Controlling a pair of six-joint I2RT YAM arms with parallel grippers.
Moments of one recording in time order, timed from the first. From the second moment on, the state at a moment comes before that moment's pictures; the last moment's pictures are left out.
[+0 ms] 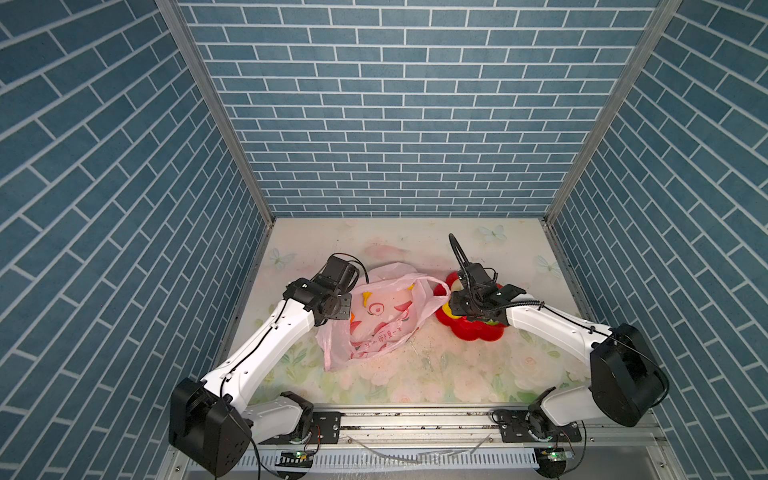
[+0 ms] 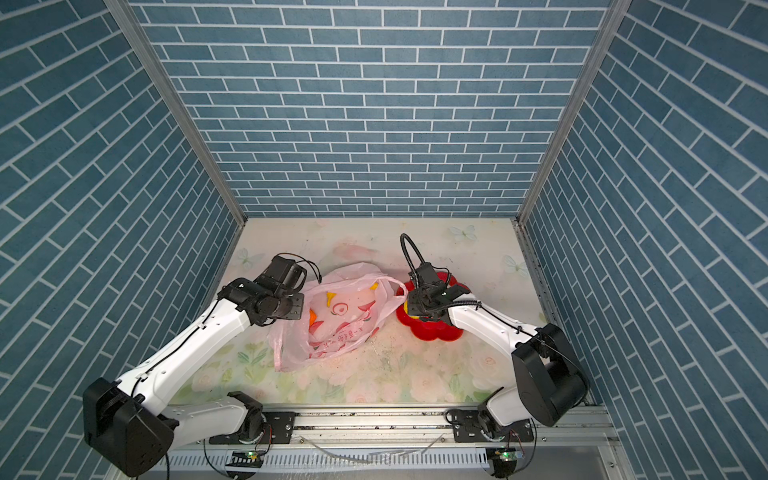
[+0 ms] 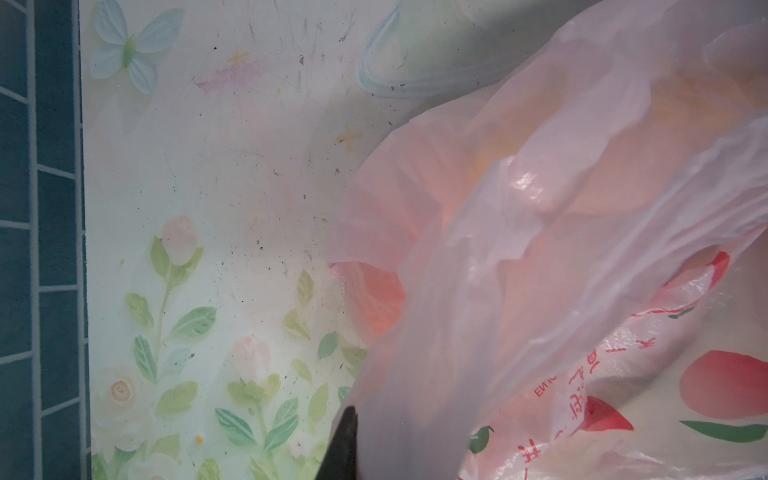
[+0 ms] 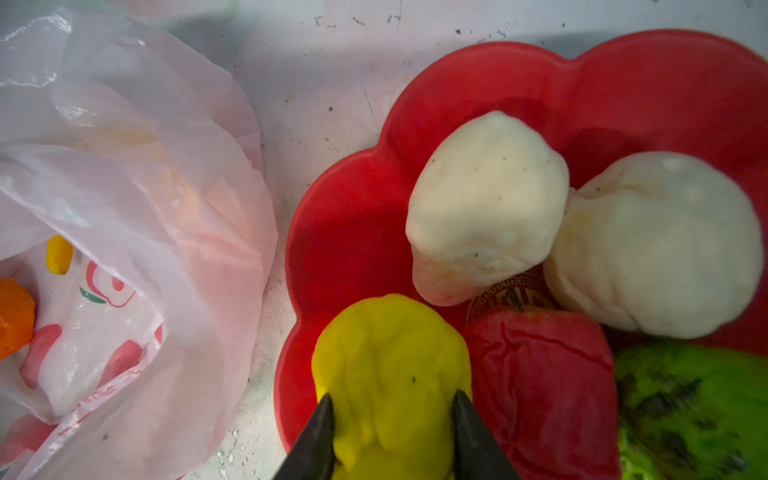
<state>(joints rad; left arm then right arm) -0.46 1.22 1.05 -0.99 -0.27 -0.35 0.66 1.45 0.92 -0.47 0.07 0.55</state>
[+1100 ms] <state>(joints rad) -0.45 1.19 1.03 -0.99 -0.26 -0.35 0.67 1.49 0.91 -0.42 0.07 0.57</state>
